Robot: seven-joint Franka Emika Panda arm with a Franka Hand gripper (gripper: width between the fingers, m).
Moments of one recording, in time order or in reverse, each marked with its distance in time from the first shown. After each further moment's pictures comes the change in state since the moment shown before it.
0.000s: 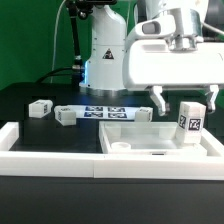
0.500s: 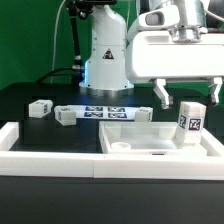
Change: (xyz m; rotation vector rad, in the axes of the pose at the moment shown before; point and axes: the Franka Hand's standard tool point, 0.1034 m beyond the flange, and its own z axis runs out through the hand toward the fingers) arm 0.003 0.005 0.004 0.009 -0.048 -0.006
